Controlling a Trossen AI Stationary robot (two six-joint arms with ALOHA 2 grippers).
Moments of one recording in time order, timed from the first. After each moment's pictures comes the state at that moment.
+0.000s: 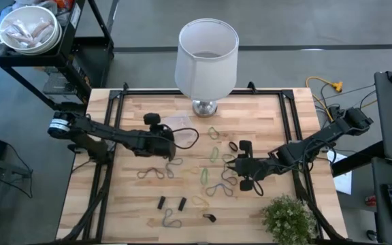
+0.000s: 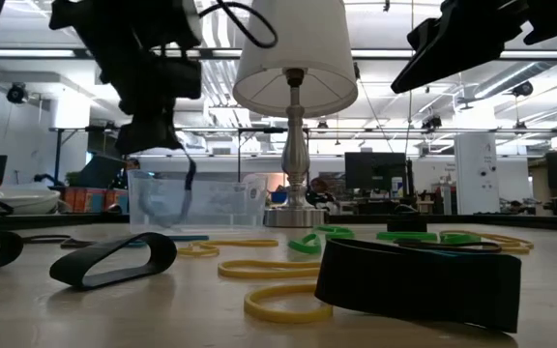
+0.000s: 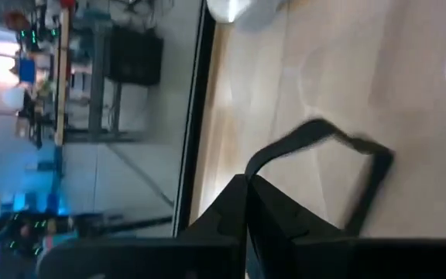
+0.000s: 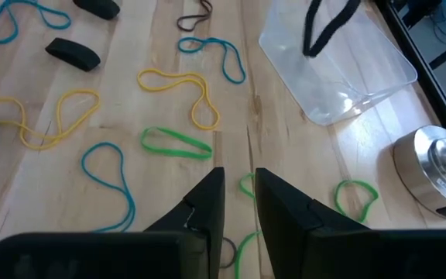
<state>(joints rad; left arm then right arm) -0.09 1.45 0.92 -0.73 -0.95 -0.04 0.44 1.30 0.80 -0.27 0.50 0.16</state>
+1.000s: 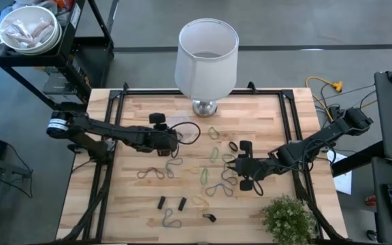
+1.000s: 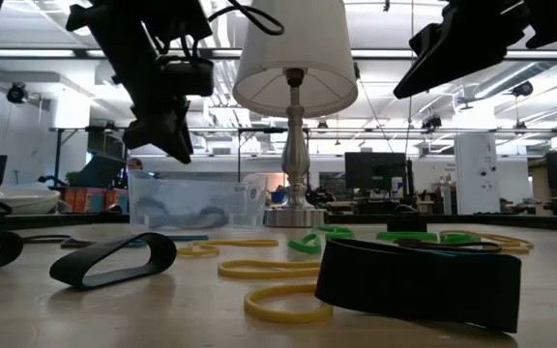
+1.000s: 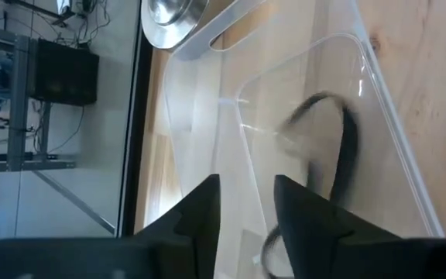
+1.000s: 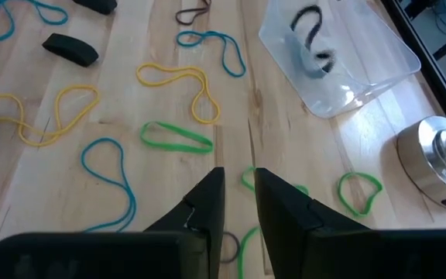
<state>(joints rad) -0.04 1.42 0.92 -0.62 -0.72 0.07 0.44 1.30 0.78 -0.27 0.50 0.18</state>
